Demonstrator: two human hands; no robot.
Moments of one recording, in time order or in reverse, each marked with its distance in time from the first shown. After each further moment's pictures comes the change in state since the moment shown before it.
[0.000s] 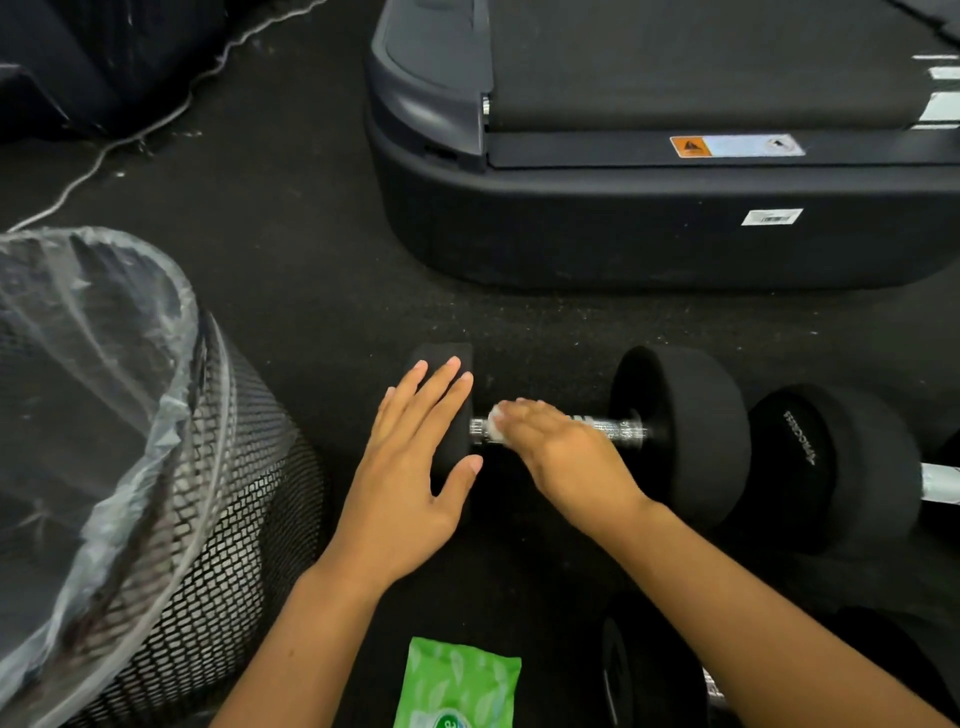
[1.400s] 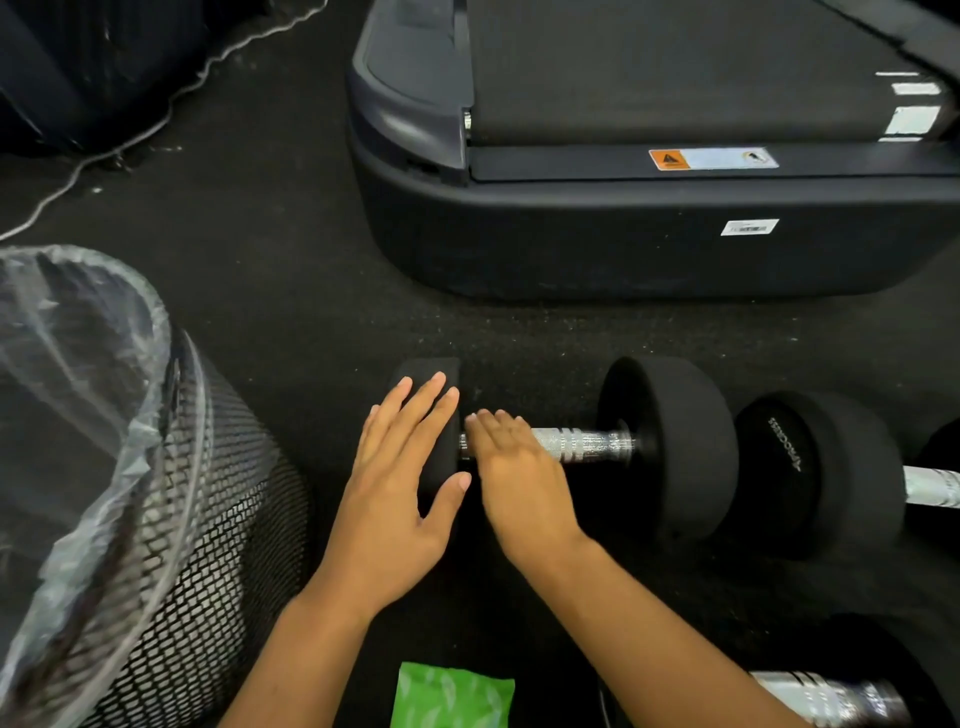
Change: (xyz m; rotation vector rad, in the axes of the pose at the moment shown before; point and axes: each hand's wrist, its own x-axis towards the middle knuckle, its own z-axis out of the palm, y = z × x) left_hand -0.002 -0.004 0.004 -0.043 0.037 -0.006; right_hand 0.008 -0.045 0.003 -0.055 -0.014 0.226
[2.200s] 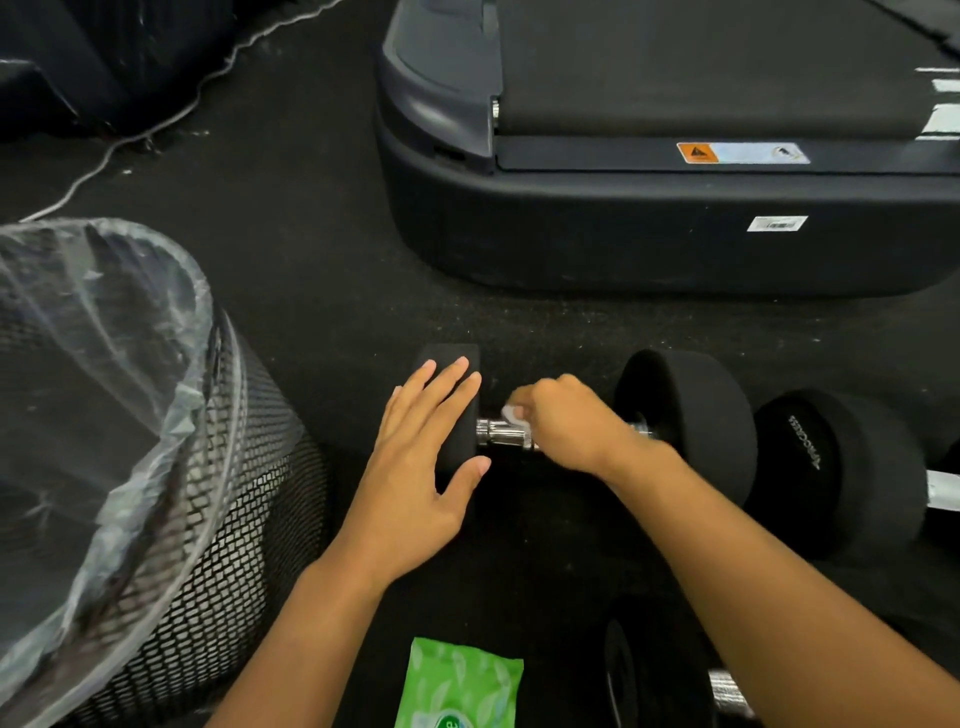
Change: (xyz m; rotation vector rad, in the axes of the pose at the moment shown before) left_hand 0.002 0.001 -0.003 -0.034 -0.023 -0.005; right_hand 0.044 0.040 -0.030 0.141 -0.340 0.032
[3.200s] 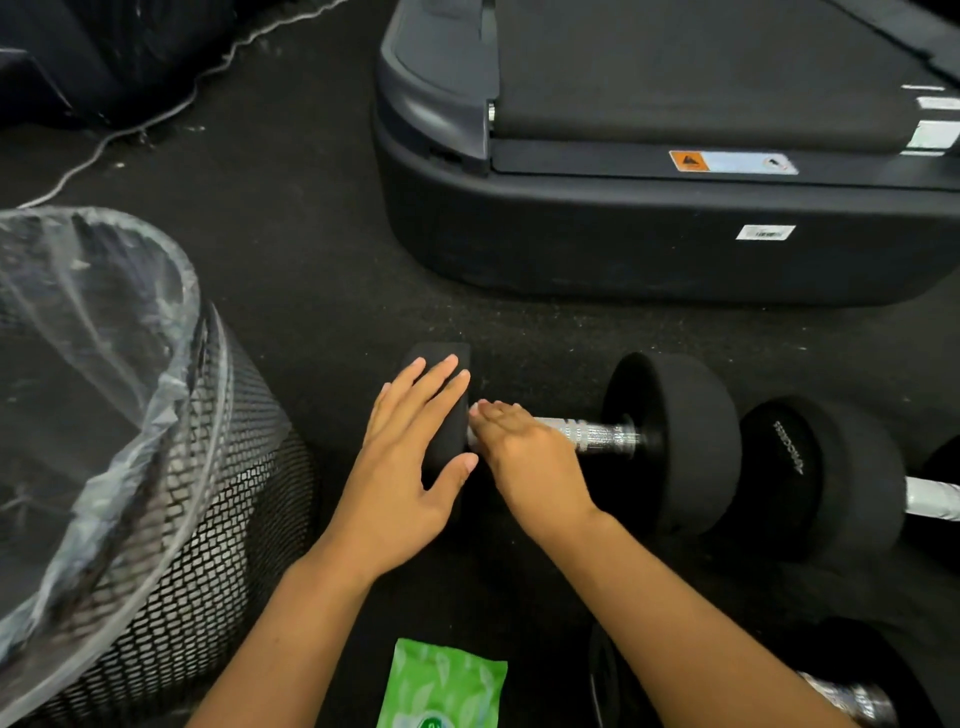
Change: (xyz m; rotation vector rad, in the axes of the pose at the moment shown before) left_hand 0.001 -0.003 0.003 -0.023 0.039 0.015; right_hand -0.020 -0.012 0.054 -0.147 0.468 -0.257
